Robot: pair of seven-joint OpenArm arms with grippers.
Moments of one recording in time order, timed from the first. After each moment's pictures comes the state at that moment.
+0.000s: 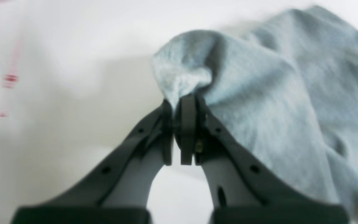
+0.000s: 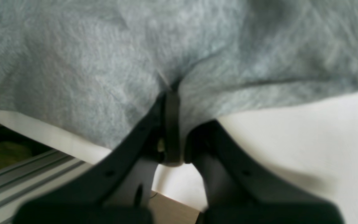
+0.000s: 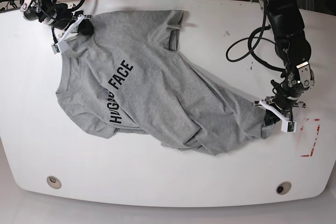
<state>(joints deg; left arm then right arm) -10.8 -12.7 -19.6 73.2 -10.1 -28.0 29.2 -17.7 10.0 38.1 93.4 46.7 40.9 -76.7</state>
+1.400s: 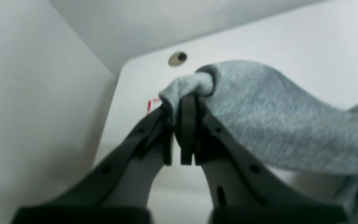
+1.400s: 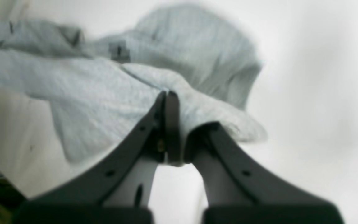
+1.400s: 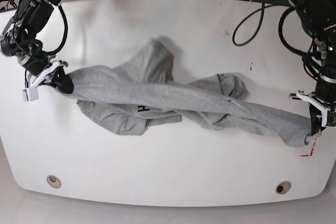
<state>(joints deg) -3.8 -17.8 -29.5 113.2 -9.7 -28.4 39.1 3.0 15.7 43.5 93.4 59.2 40.9 -79.2</state>
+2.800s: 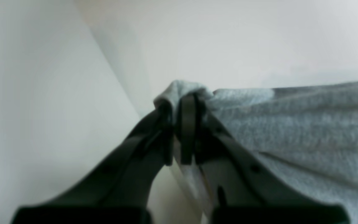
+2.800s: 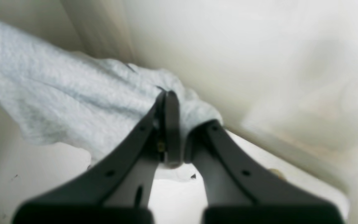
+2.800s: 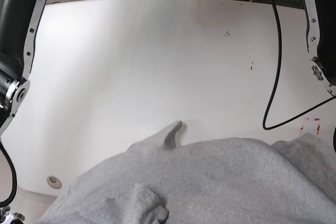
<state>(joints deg) -56.9 -30.0 -20.4 108.3 -10.8 -28.5 54.7 72.1 32.1 9.0 61.9 59.0 41.0 -80.1</state>
